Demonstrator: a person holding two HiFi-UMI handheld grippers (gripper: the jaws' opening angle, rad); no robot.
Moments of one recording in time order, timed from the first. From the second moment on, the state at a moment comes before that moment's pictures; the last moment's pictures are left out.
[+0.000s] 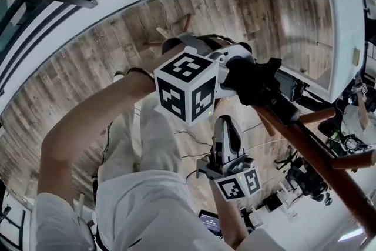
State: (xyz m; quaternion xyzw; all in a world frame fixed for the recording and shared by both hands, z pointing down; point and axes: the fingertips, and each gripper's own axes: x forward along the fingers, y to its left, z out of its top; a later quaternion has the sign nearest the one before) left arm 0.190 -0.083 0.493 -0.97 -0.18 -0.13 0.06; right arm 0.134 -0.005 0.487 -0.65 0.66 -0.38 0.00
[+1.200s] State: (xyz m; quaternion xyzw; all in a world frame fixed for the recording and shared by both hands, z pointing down) left arm 0.168 -0.073 0.462 -0.98 -0.14 -0.16 0.02; right arm 0.135 0.005 0.444 -0.66 0.66 -0.36 0.02
